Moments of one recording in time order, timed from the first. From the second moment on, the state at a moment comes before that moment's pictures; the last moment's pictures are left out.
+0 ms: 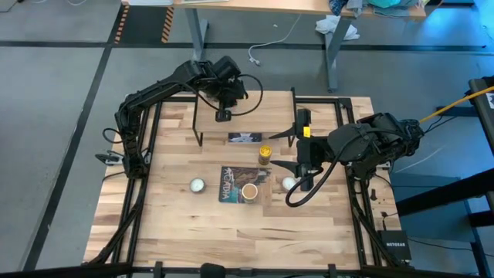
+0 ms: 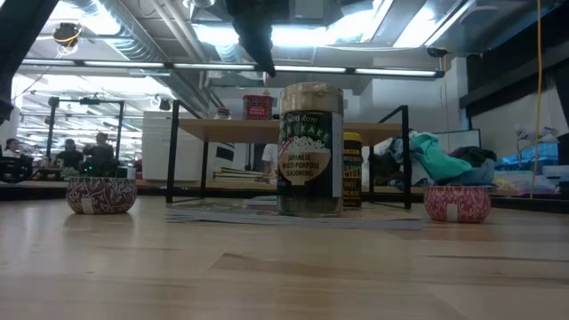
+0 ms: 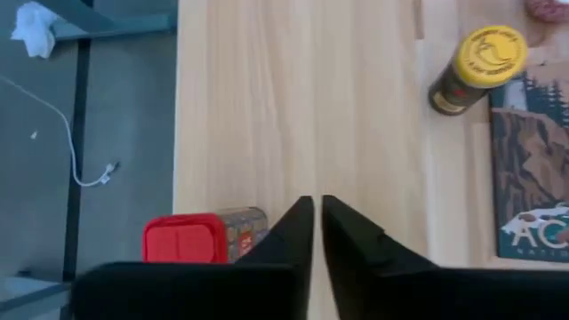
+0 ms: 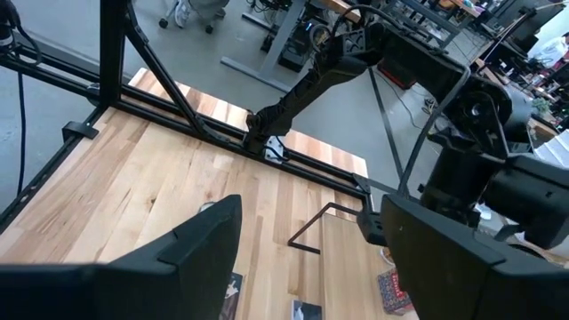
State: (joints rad) left arm 0.47 1.85 2.05 -1.21 0.00 0.53; right arm 0.41 1.63 2.28 -1.10 0.47 -0.24
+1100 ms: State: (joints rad) left arm 0.57 1.85 1.84 -1.07 -0.08 0.50; right arm 0.41 1.63 2.28 -1.10 0.46 -0.23
